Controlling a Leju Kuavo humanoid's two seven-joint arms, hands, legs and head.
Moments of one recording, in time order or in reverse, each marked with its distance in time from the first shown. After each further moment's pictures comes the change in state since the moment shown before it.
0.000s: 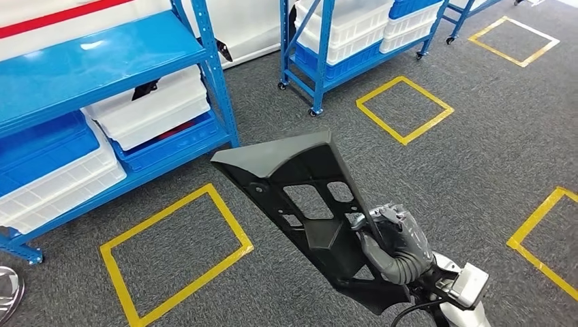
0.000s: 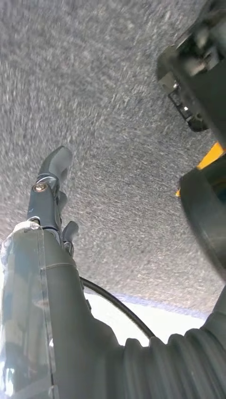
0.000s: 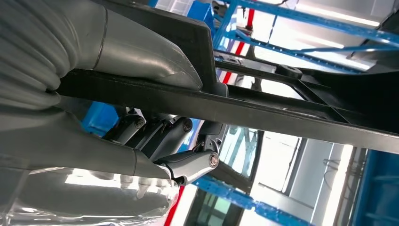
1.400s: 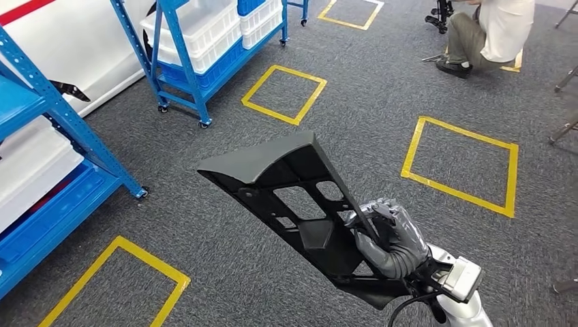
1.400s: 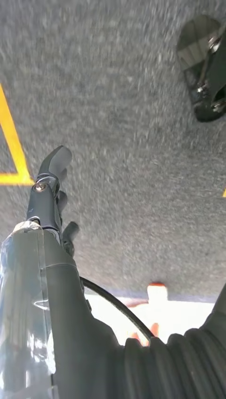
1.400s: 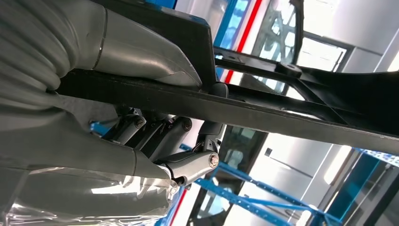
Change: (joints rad) left arm 0.018 0.040 0.024 0.000 0.052 0.020 0.013; right arm -0.063 0.002 0.027 0.027 0.012 0.026 0.008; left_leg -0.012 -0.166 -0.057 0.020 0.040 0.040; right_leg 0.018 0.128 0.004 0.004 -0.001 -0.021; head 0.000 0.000
